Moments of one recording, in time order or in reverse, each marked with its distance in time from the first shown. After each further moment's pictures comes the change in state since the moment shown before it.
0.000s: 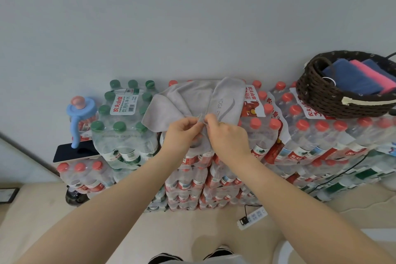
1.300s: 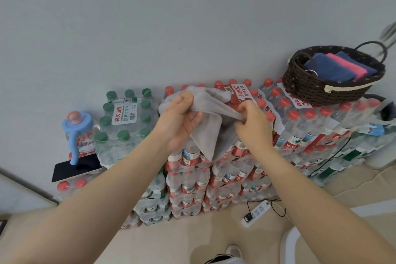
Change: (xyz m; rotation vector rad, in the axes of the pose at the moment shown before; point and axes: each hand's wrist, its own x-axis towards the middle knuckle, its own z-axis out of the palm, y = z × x) left_hand -0.014 0.068 -0.025 -0.632 -0.285 -0.125; right_hand -0.001 0.017 -0.040 0.536 -0.168 0.699
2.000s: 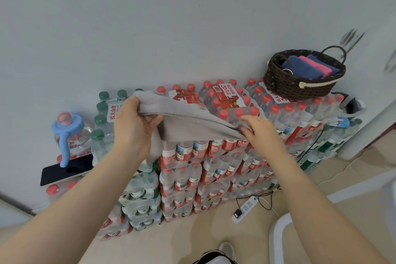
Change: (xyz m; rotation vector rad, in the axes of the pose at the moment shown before) left_hand -0.065 0.030 -0.031 -0.002 0.290 0.291; right_hand -0.051 0.025 -0.033 -0.268 -0.100 -0.127
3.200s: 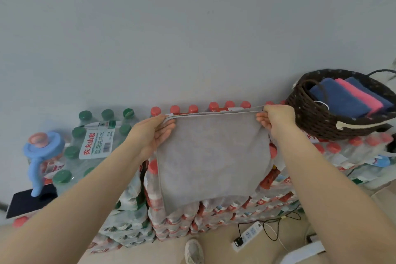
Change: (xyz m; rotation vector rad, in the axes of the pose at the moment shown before) left_hand 0.175 -0.067 0.030 0.268 0.042 -0.384; right_hand 0.218 0.061 0.021 0.903 0.099 0.924
